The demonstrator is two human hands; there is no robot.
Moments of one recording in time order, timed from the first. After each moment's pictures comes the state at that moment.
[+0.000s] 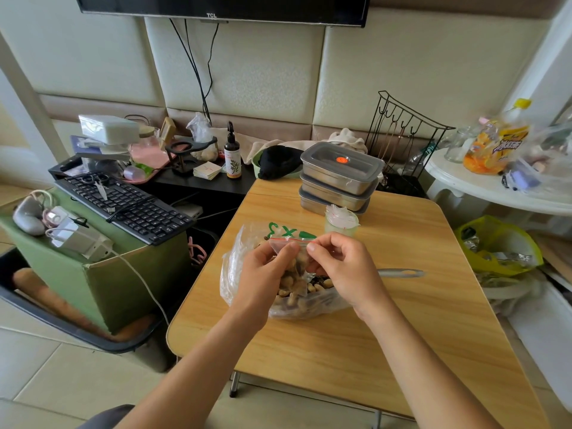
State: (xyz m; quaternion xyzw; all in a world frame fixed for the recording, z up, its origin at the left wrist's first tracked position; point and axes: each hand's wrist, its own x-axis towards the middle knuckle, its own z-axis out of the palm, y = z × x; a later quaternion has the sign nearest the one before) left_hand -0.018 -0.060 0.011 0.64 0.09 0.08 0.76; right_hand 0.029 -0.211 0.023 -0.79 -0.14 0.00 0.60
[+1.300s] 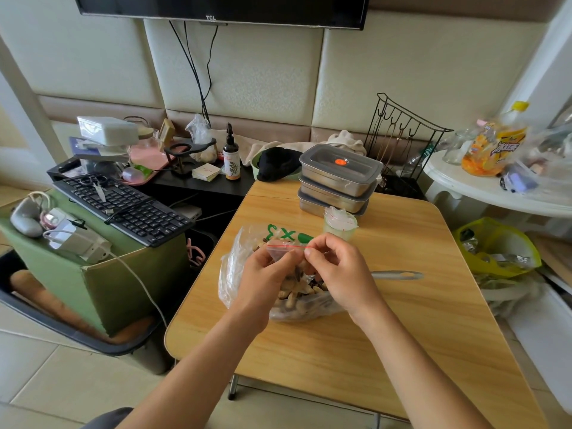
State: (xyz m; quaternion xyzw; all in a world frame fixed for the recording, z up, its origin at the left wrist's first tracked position) left_hand -0.014 -0.060 0.008 0.60 0.07 0.06 0.79; right_hand 0.027 -0.207 0.020 -0.80 -0.18 -0.01 0.57
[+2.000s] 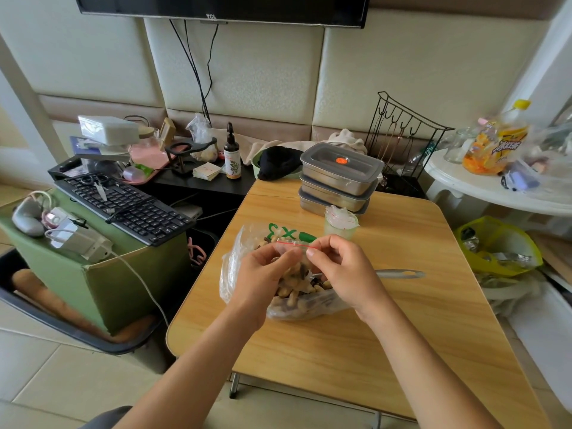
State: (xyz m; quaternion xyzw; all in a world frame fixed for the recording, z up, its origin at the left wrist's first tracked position) left_hand -0.015 -0.053 0.008 0.62 0.08 0.05 0.77; right_hand 0.032 -0.213 0.018 -0.80 -0.14 0.04 0.58
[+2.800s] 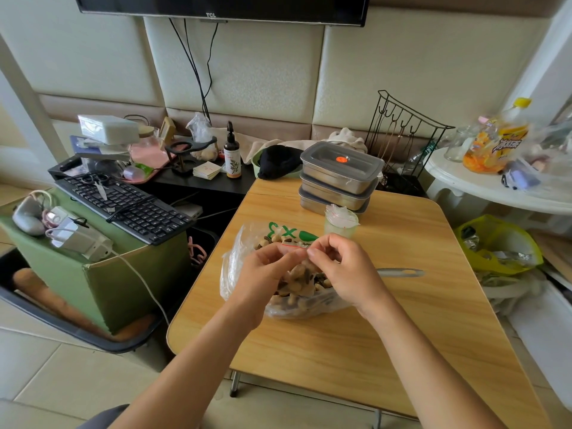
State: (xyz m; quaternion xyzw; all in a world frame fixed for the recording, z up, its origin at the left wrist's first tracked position) left_hand -0.016 -0.051 0.011 0.64 0.08 0.01 0.76; right_hand 0.034 -0.214 0.019 -0.83 -0.17 0.01 0.54
